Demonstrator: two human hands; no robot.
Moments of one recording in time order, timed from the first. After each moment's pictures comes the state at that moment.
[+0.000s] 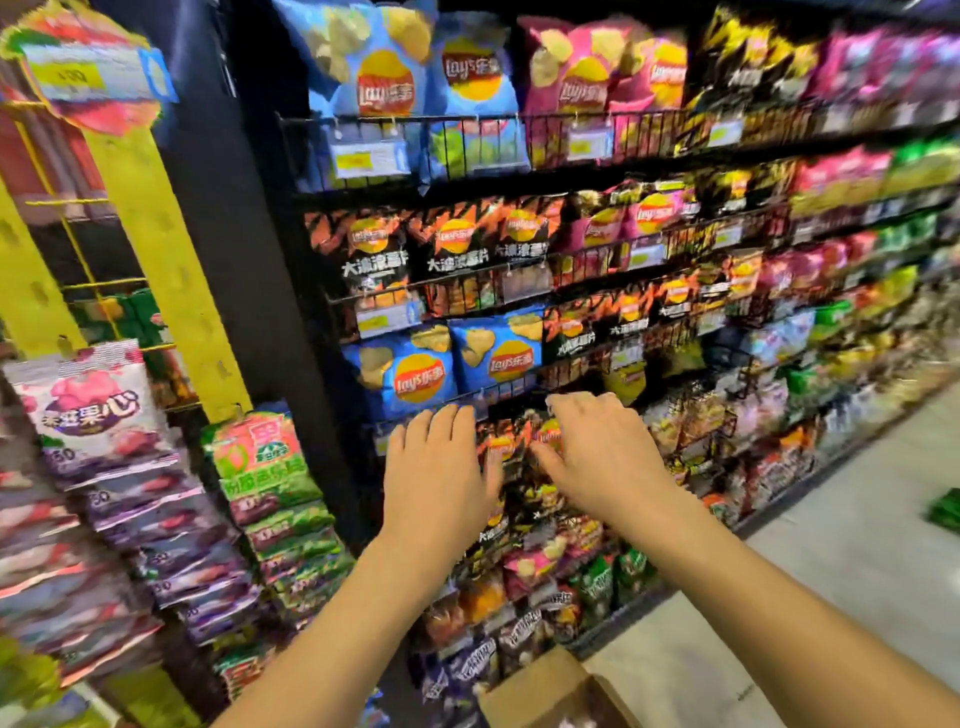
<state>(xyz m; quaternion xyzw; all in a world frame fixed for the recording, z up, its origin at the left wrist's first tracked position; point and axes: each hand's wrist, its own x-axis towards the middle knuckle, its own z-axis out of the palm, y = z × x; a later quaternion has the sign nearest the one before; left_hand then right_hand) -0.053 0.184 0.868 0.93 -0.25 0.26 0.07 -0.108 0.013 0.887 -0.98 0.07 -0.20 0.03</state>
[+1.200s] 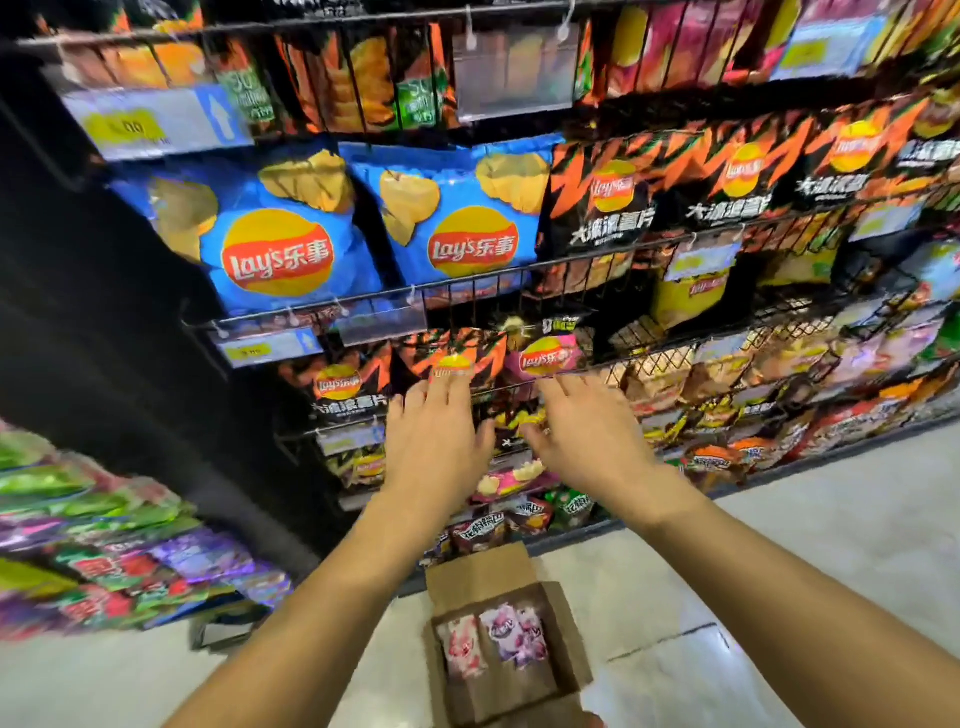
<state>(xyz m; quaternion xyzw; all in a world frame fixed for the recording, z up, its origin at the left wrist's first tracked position) 0.130 -0.012 0.701 0.99 -0.09 0.04 0.05 0.113 -0.178 0.717 -1.00 -0.04 -0.01 0.01</state>
